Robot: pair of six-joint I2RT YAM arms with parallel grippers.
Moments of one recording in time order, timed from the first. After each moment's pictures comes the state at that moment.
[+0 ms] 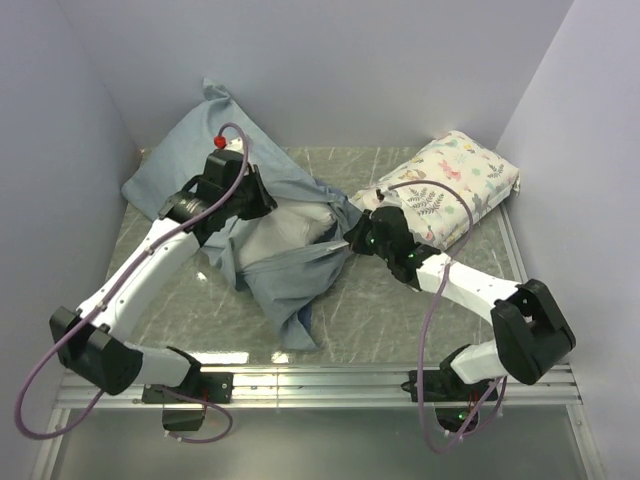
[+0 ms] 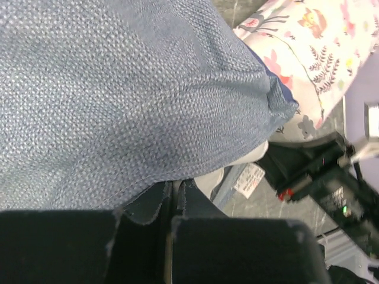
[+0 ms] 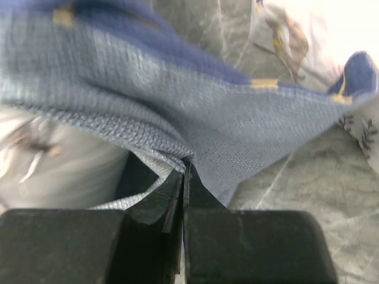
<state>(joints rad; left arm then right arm) -0.48 1.35 1.38 -0.62 -0.04 -0.62 0.59 1.39 0.77 0.11 0.11 0.66</state>
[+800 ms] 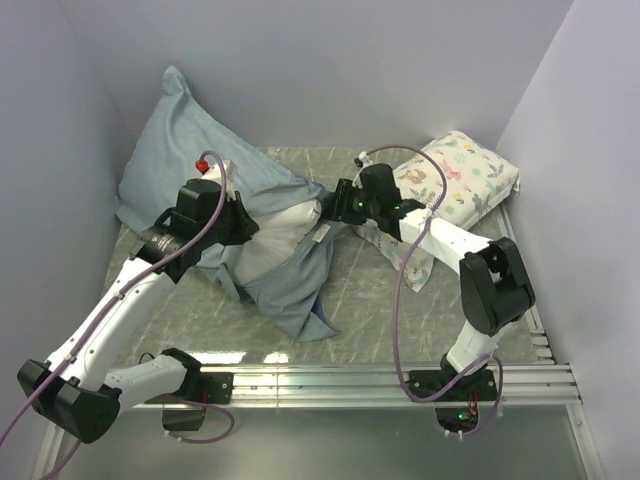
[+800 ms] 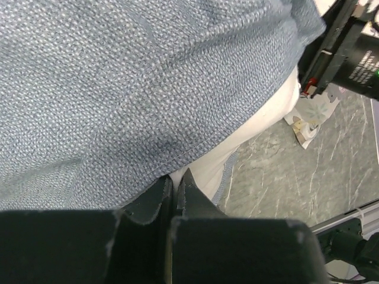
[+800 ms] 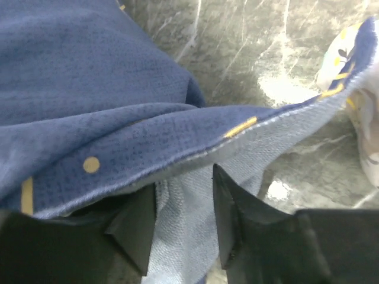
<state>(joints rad) -0.46 1.08 1.16 -0.65 0.00 -0.51 0.48 1.72 1.21 -0.09 -0.24 0.60</state>
